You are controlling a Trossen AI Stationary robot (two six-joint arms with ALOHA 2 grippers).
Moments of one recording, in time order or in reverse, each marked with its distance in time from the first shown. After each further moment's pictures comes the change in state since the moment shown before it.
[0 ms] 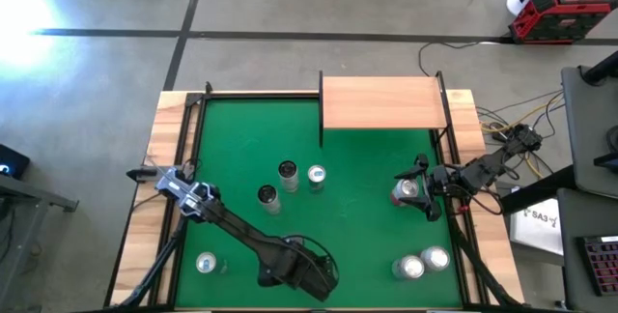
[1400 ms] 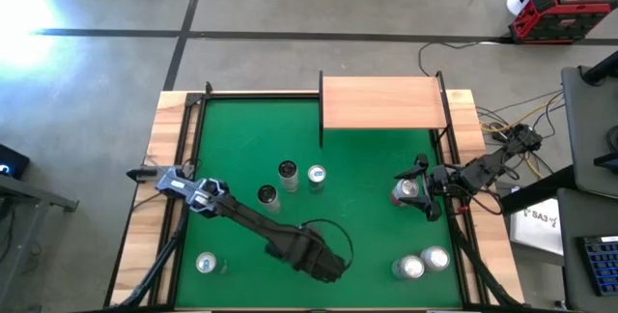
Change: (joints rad) left arm 0.094 0.039 0.000 -0.053 0.039 0.670; right arm 0.000 0.000 0.000 0.000 0.000 0.000
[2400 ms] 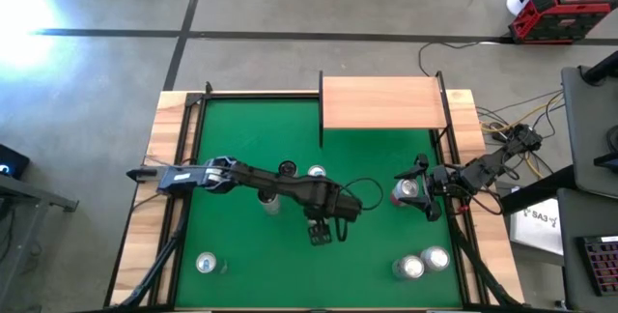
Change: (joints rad) left arm 0.252 0.000 0.002 -0.049 -0.050 1.194; right arm 0.000 0.000 0.000 0.000 0.000 0.000
